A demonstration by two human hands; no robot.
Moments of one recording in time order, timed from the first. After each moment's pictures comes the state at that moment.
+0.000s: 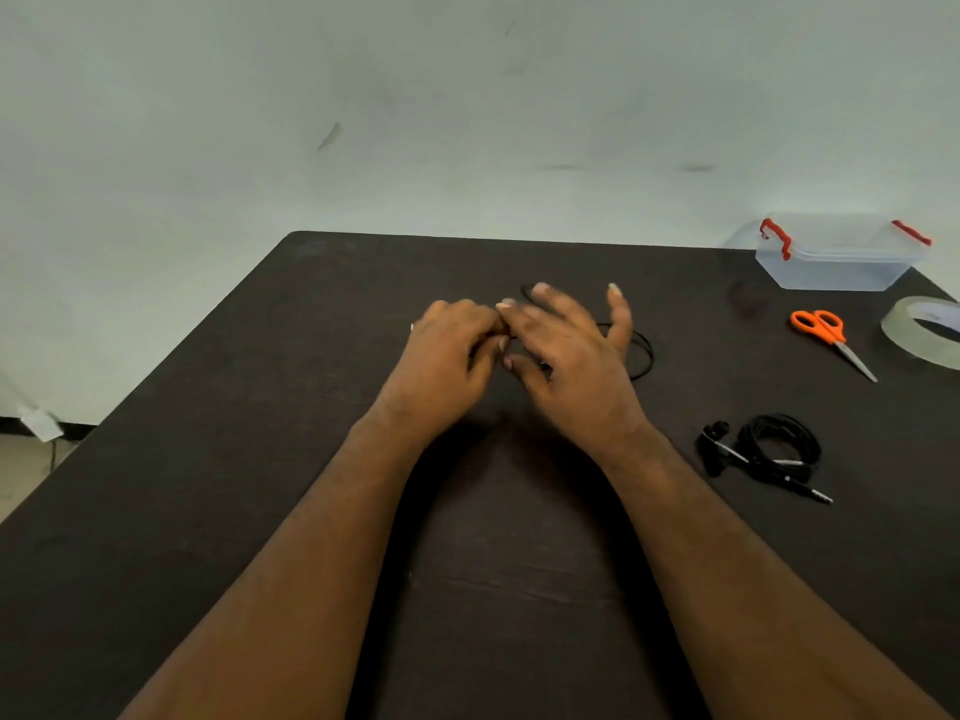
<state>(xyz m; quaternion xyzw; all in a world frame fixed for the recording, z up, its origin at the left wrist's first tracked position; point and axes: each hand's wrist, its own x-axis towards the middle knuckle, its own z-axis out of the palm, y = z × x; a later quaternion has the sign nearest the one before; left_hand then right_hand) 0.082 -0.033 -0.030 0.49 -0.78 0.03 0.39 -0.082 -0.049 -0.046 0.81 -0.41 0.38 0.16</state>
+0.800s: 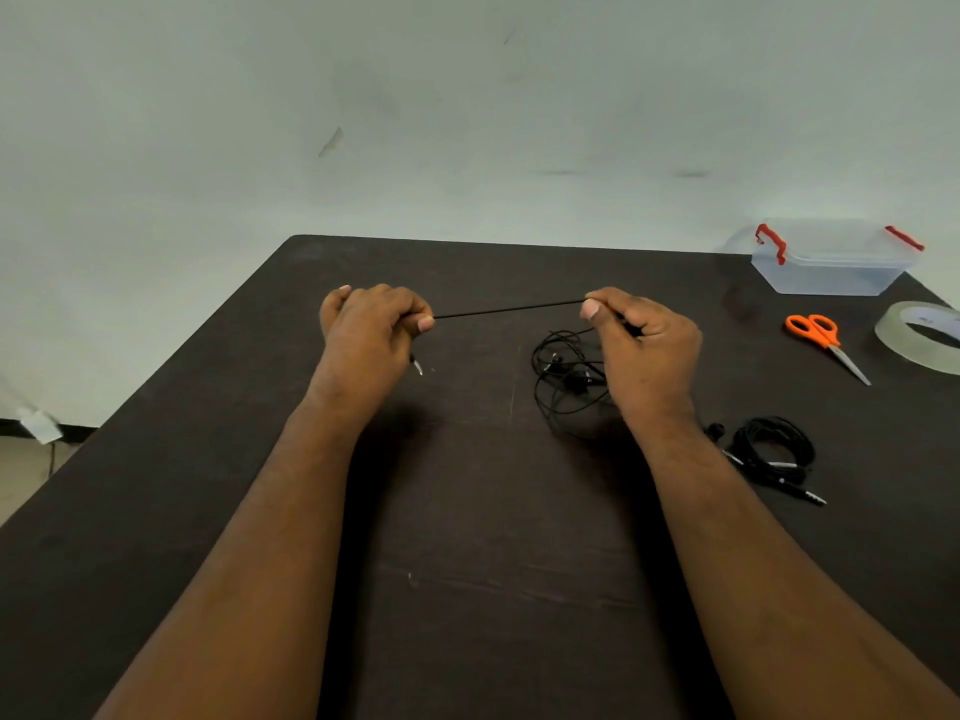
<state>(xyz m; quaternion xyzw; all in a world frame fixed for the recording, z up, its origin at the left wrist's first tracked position) 0.135 -0.042 -0.025 0.62 -0.69 0.08 0.37 -0.111 -0.058 -0.029 0.60 -0.46 0.63 -0.16</state>
